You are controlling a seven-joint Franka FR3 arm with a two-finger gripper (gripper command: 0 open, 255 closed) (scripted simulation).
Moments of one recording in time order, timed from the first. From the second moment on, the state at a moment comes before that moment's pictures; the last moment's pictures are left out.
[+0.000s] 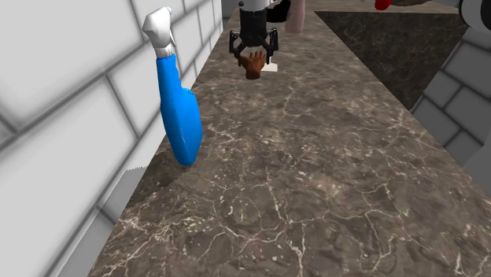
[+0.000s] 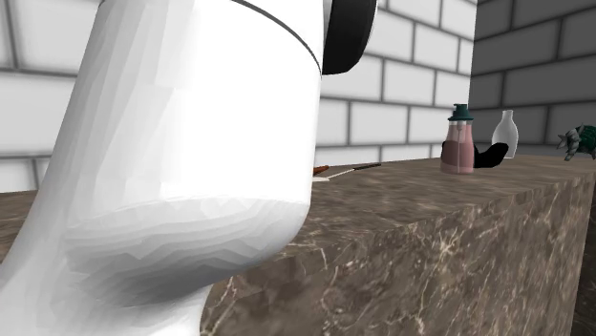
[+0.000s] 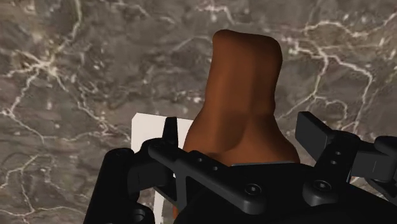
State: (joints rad) arm 0.03 0.35 0.35 -1.35 -0.22 1.68 0.99
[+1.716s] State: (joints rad) arm 0.07 0.41 0.35 -1.08 -0.24 1.48 0.97
